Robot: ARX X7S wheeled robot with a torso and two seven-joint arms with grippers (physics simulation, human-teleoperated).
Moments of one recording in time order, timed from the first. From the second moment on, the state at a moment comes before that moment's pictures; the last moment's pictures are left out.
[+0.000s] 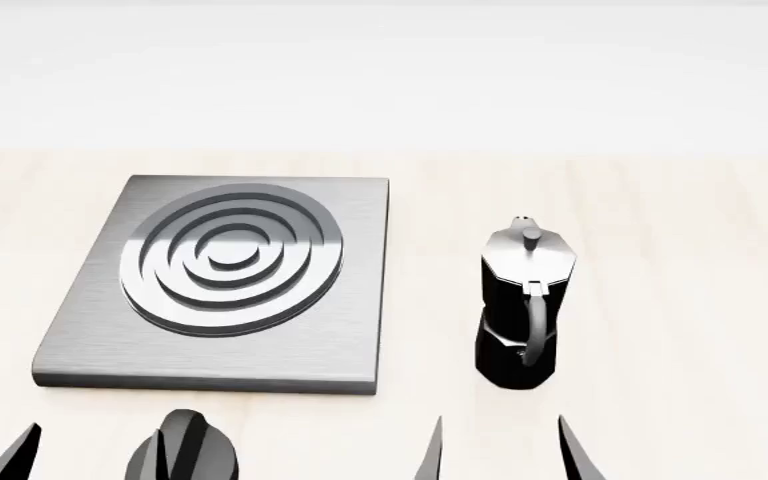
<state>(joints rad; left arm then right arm) 0.01 -0.21 0.24 0.03 -0.24 0.22 -0.17 0.04 0.21 -0.28 -0.14 0.14 -0.02 0.27</state>
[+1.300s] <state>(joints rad) 0.00 -0.23 0.27 0.02 -0.26 0.23 -0.19 0.05 0.24 -0.31 -0.14 0.16 -0.02 0.31</state>
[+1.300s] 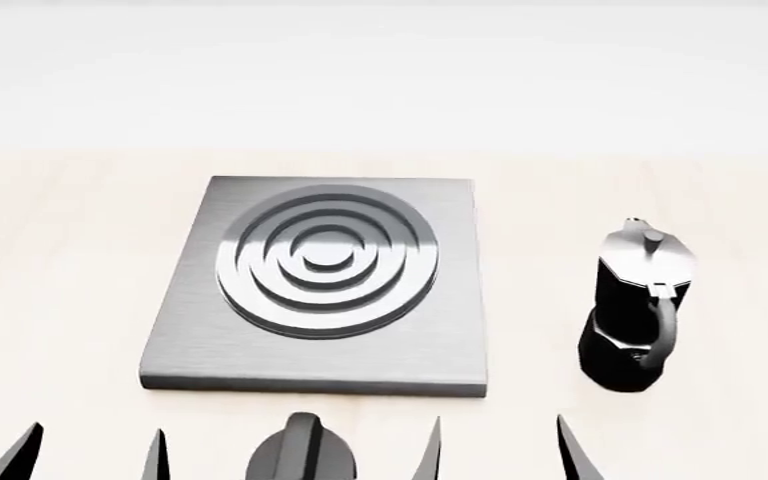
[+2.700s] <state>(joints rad) -0.02 -0.25 0.30 0.00 -0.27 0.24 -0.22 0.05 0.26 -0.34 -0.13 0.18 -0.03 0.34</state>
